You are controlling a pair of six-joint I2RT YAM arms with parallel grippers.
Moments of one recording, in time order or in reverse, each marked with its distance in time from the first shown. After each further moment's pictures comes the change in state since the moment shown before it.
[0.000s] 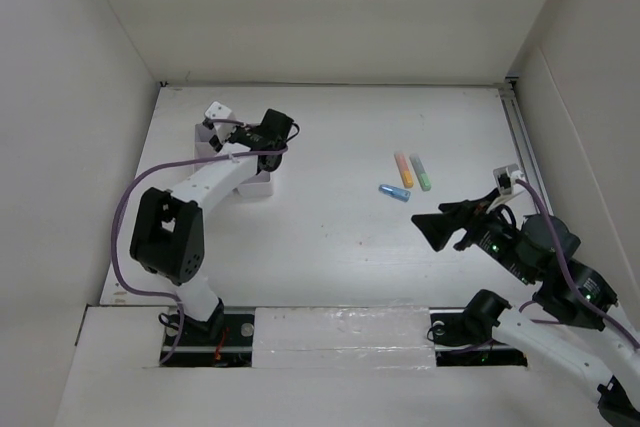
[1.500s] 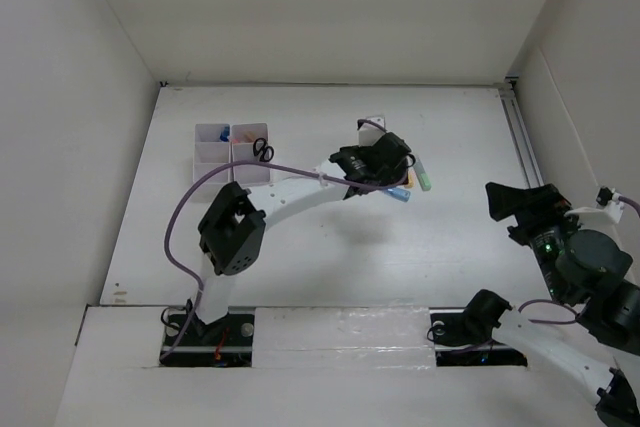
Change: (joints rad) left arm -0.540 0.287 0.404 0.193 0.731 0.438; right arm 0.000 -0.043 0.190 -0.269 0.640 0.340
